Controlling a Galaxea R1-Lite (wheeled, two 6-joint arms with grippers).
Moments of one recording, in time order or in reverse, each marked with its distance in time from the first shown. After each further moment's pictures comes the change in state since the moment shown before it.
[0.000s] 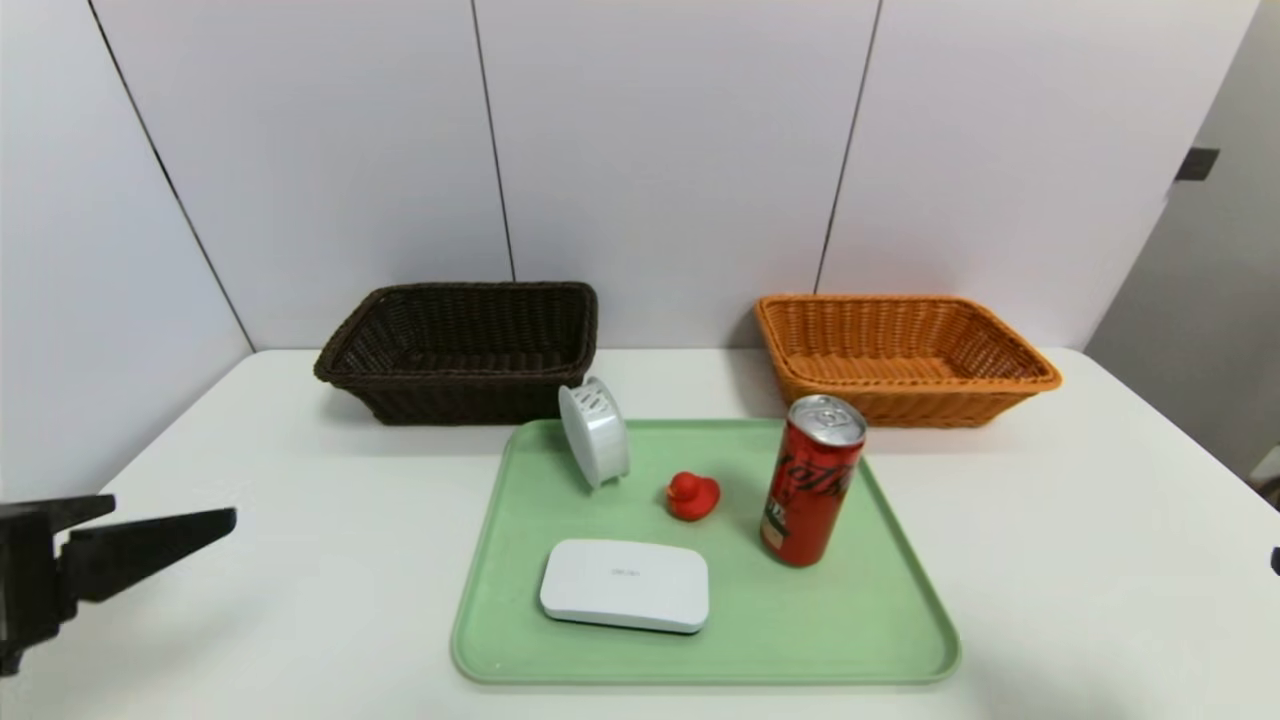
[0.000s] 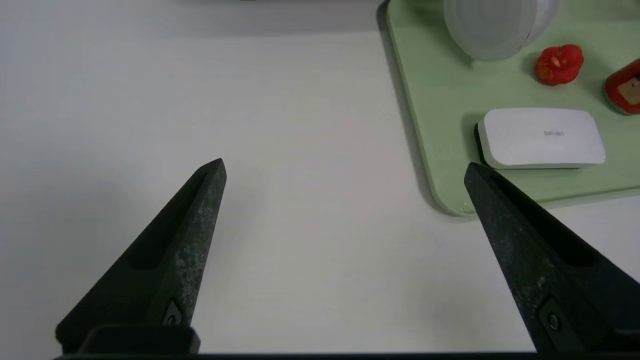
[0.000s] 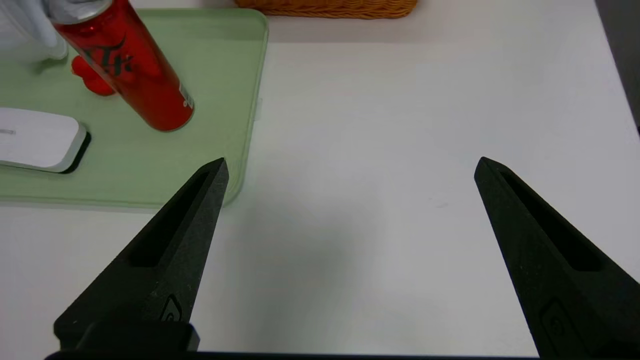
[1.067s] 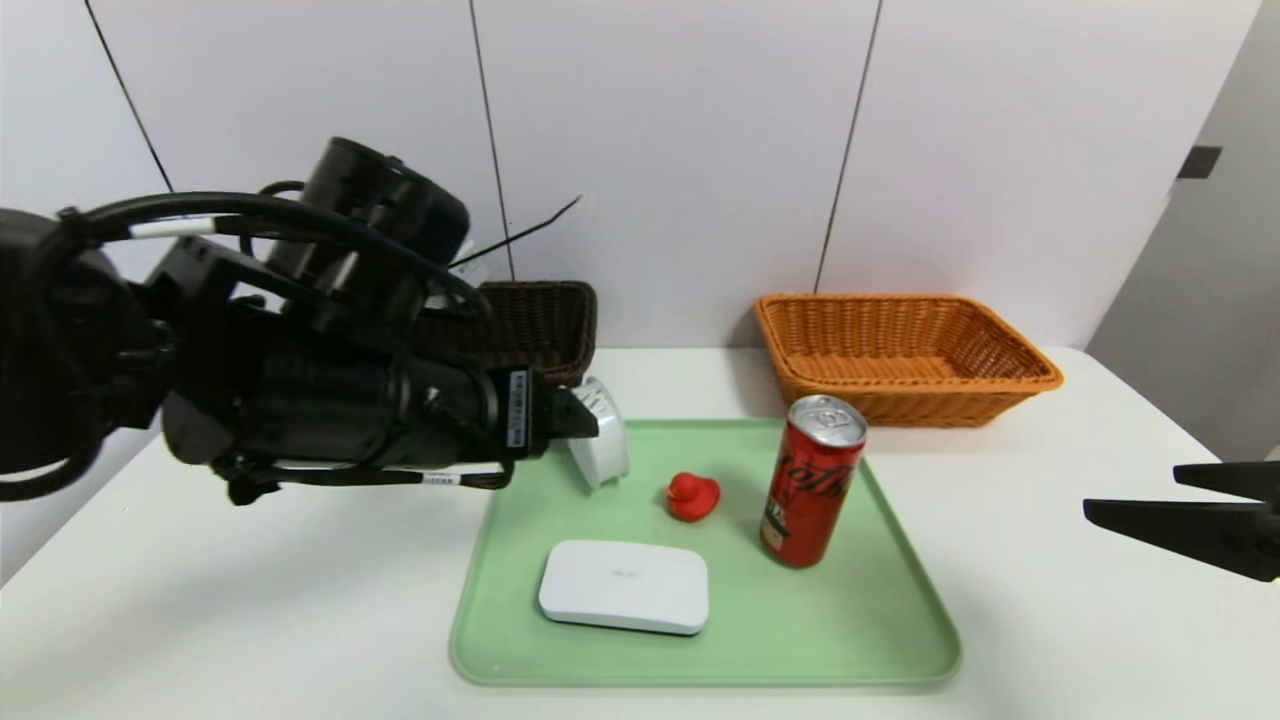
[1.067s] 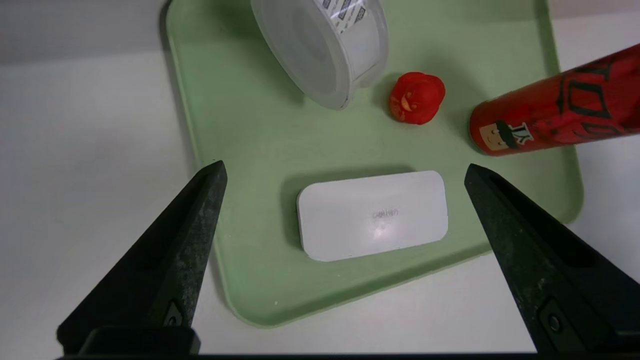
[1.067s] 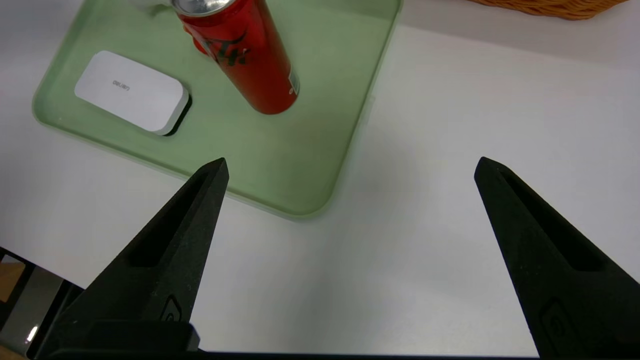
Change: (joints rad) left arm -0.634 0.649 -0.490 0.033 0.319 -0.455; right arm 0.177 0.304 -0.157 0.009 0.143 -0.001
